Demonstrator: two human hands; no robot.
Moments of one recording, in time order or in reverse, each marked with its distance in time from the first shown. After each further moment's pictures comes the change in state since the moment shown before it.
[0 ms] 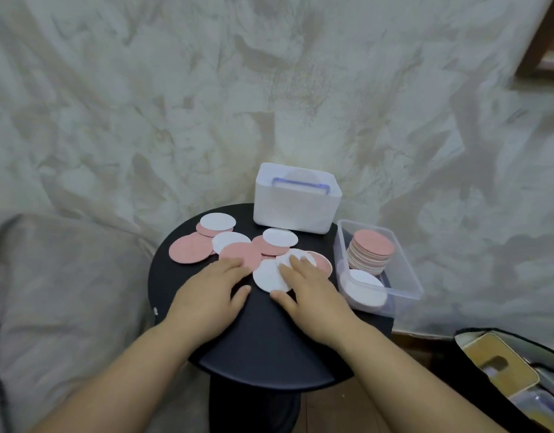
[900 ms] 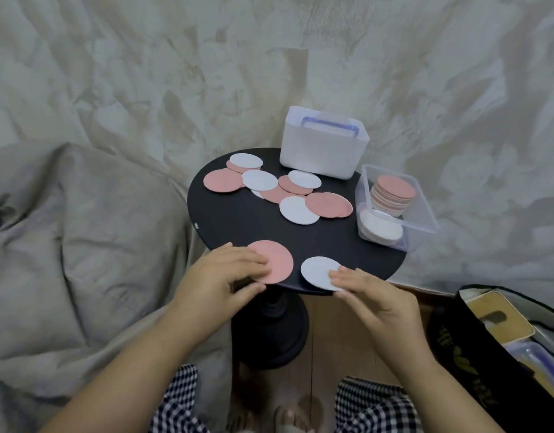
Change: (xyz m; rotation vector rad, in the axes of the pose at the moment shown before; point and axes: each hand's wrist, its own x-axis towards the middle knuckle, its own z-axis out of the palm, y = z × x) left_hand -0.104 -0.007 0.014 -0.311 0.262 0.215; right_hand -0.127 0.008 0.021 0.509 0.506 -0.203
